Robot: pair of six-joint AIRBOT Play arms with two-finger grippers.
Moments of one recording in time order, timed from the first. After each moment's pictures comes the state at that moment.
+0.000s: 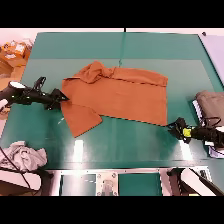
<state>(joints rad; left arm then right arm) 0.24 -1.65 1.09 0.74 -1.10 -1.27 -0.64 -1.02 0.36 -0.78 1.02 1.35</state>
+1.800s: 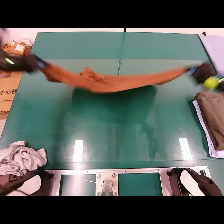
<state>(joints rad) 0.23 -1.16 1.40 0.72 -1.25 -1.12 -0.38 -0.84 0.96 -0.50 0.93 1.27</state>
